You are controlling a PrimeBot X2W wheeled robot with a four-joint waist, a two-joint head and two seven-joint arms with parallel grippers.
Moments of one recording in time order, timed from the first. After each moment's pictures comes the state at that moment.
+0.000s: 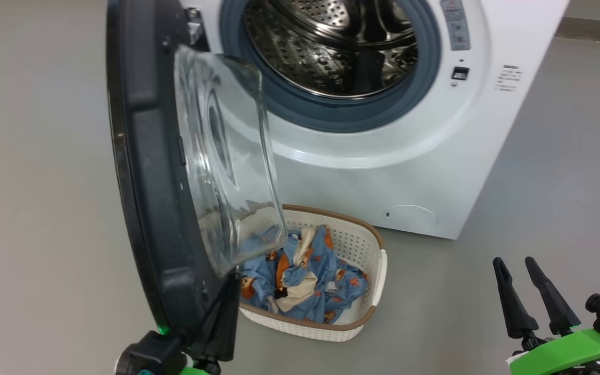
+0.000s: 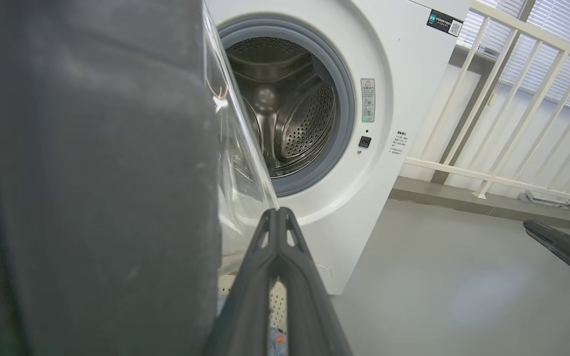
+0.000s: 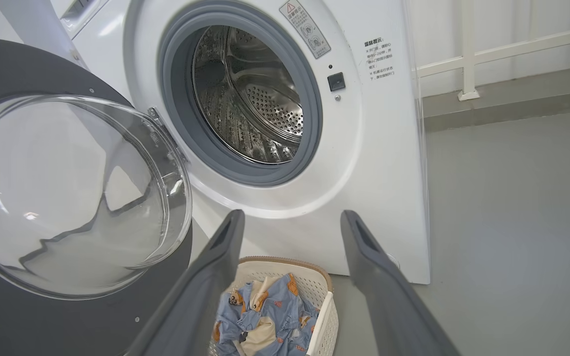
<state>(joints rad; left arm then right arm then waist) -0.05 0.04 -0.41 0.09 -0.37 -0.02 -0.26 -0.03 -0.25 0.08 0.18 0.61 0.12 -0.25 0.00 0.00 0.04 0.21</state>
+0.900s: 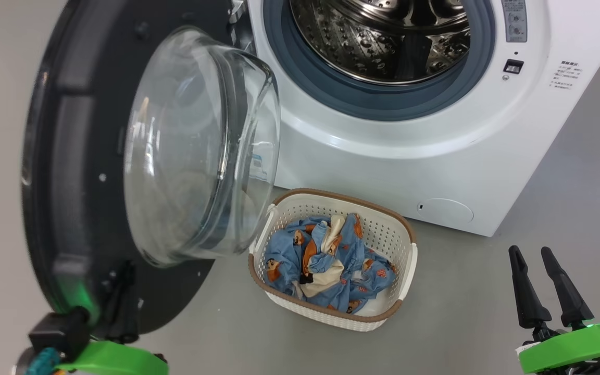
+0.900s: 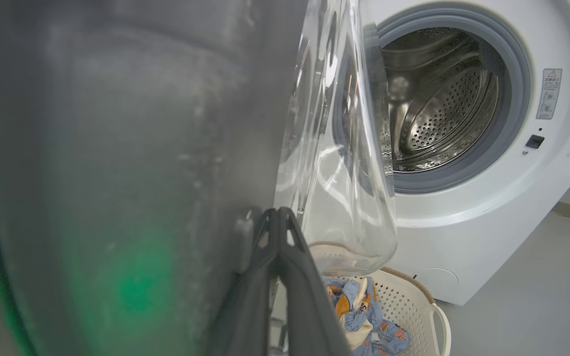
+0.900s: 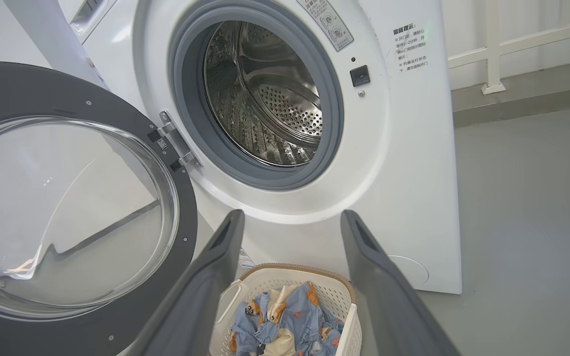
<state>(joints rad) -0.07 0.17 -0.21 0.10 -0.43 0.06 -0.16 -0.03 -0.22 0.02 0.14 0.61 0.12 -0.25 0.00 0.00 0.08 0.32</state>
